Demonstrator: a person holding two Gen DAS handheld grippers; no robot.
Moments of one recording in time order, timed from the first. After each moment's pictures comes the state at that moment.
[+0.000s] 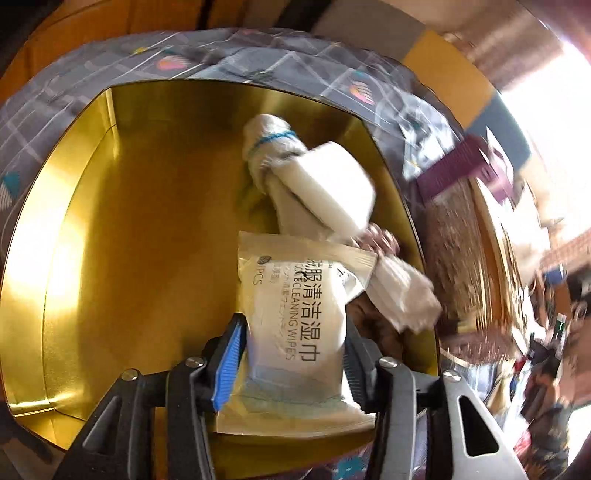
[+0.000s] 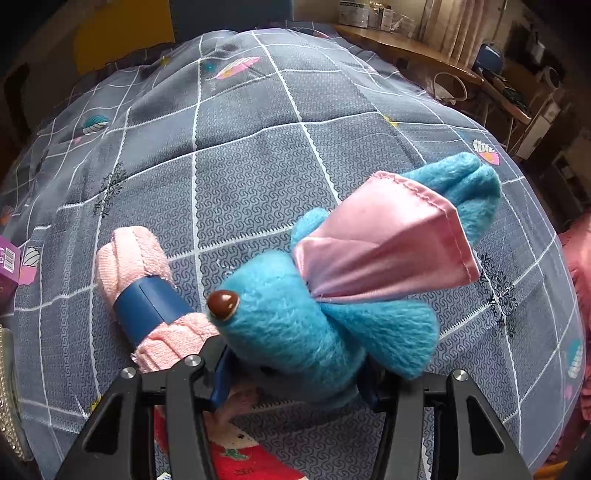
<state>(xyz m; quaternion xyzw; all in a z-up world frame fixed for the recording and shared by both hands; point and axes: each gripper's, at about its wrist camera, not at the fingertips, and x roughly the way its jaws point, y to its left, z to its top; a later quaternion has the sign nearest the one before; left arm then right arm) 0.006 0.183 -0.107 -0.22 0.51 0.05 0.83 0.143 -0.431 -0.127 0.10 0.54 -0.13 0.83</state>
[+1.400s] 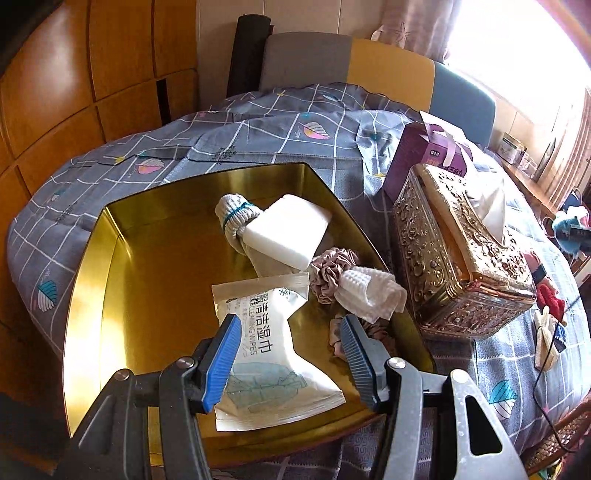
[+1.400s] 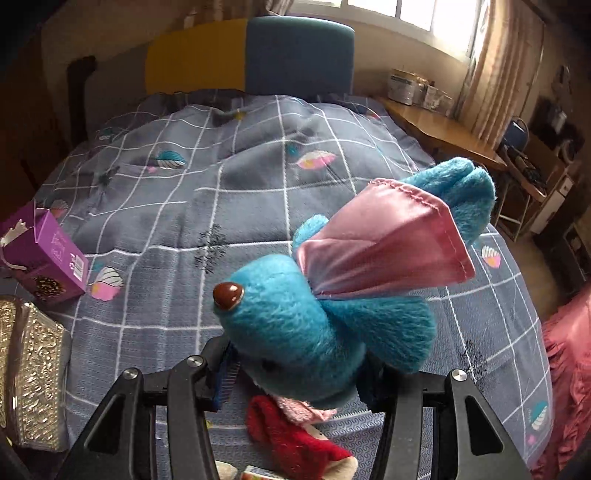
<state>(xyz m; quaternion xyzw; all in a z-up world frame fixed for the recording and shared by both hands) -0.012 0.143 -0.064 -0.06 0.44 0.05 0.90 0.151 -0.348 -0.017 0.01 0.46 -0.07 0.89</state>
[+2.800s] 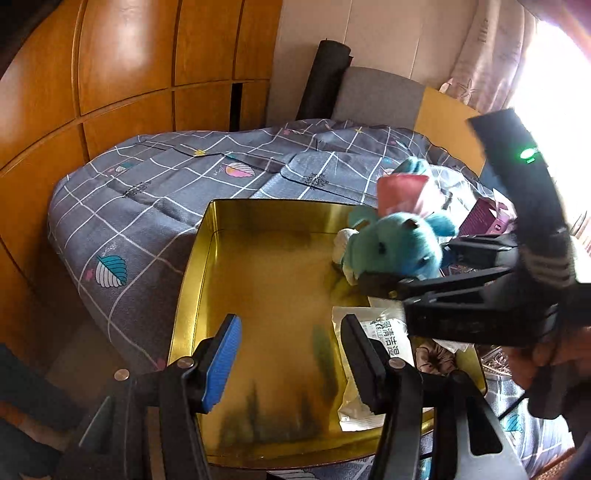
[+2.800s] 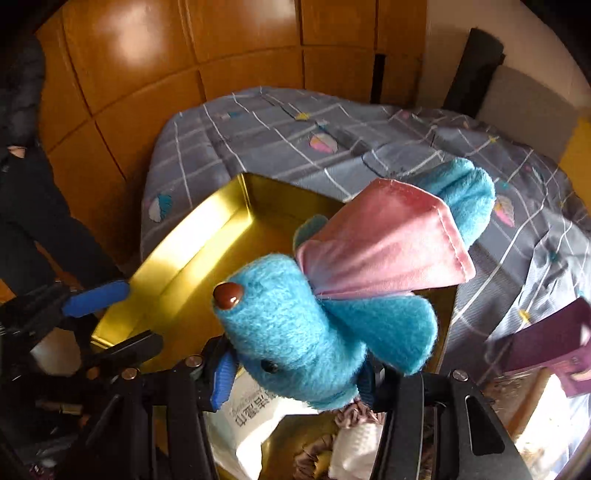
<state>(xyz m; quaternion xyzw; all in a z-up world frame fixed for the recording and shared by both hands) -0.049 0.240 -0.047 -0.13 0.38 0.14 0.90 0.070 0.162 -0.040 -0.22 0.43 0.43 0.76</state>
